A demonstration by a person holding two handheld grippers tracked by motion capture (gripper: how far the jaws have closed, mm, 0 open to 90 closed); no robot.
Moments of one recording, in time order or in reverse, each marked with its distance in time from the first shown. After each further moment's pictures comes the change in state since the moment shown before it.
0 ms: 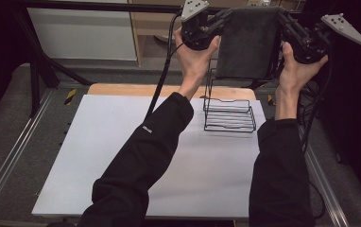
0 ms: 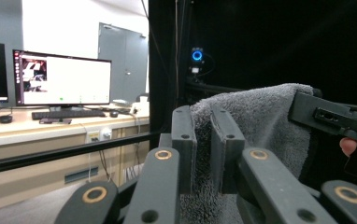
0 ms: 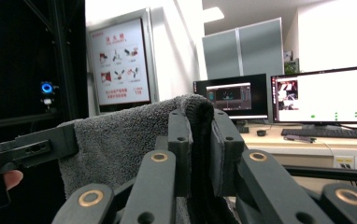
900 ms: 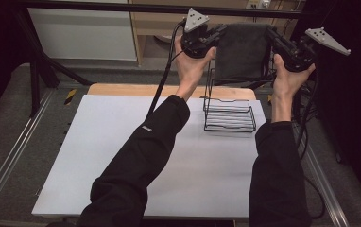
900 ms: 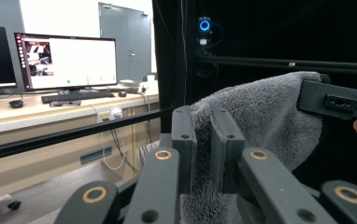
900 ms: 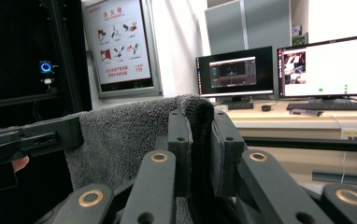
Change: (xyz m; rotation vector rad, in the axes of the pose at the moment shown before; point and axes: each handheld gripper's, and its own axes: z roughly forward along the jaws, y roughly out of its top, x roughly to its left) left arm 0.018 -0.037 0.011 0.096 0.005 0.063; right arm -0.019 -0.042 0.009 0.088 0.020 0.032
